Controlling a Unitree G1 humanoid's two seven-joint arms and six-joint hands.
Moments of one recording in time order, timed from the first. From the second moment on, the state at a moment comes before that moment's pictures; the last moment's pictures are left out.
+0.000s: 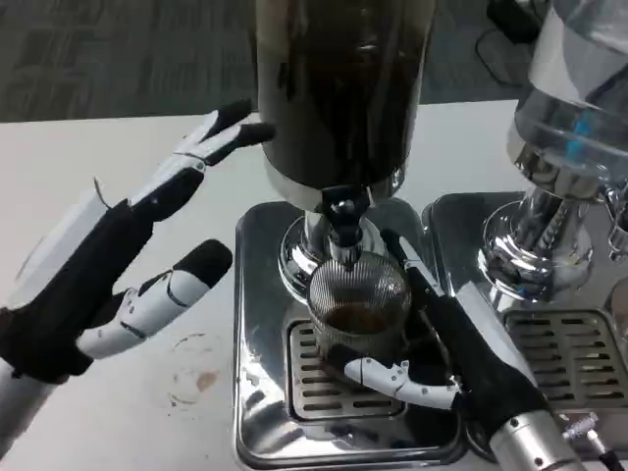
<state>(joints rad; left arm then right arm) 0.05 0.45 0.14 0.09 -0.06 -0.86 -0.45 0.13 -0.17 0.25 0.03 -0.37 -0.20 0.02</state>
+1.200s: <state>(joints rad) 0.33 0.38 0.31 0.19 0.16 -0.86 -0.11 0.16 -0.15 0.28 0.05 -0.34 -0.26 0.00</state>
